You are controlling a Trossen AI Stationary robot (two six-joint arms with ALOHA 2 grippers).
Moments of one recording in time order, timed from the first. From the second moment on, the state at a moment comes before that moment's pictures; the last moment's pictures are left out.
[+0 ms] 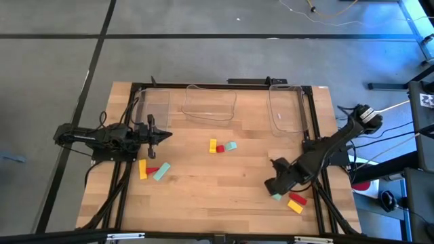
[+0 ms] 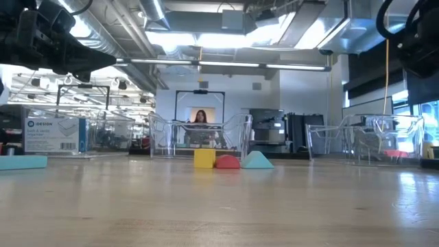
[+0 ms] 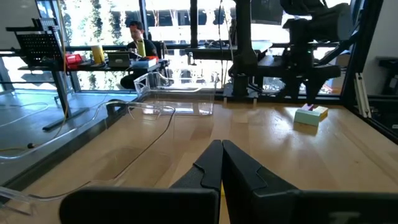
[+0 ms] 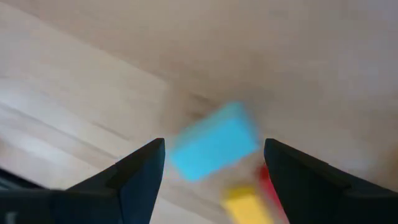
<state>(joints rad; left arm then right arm) -0.09 0.01 0.01 0.06 -0.27 0.01 0.66 1.41 0.84 -0.77 -0.03 1.84</state>
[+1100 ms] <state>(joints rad) -0.09 0.01 0.01 0.06 -0.27 0.01 0.85 1.59 0.84 -0.68 0.14 2.28</state>
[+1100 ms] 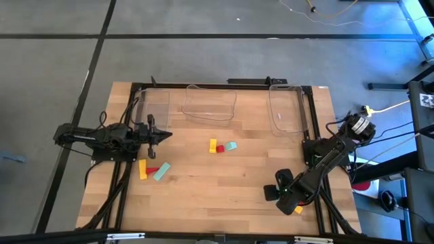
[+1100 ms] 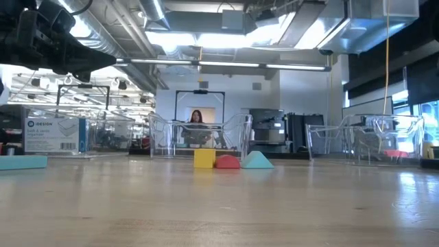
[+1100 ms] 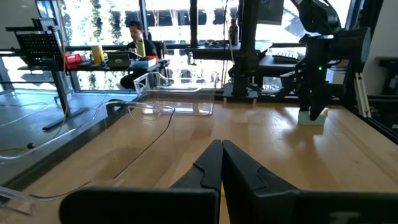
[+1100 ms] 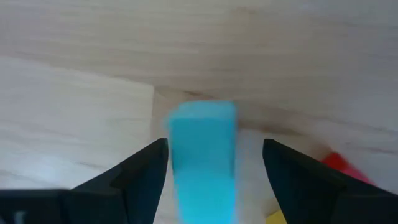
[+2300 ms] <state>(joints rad) -0.09 0.01 0.01 0.06 -0.27 0.01 0.84 1.49 0.84 -0.72 0.13 1.89</state>
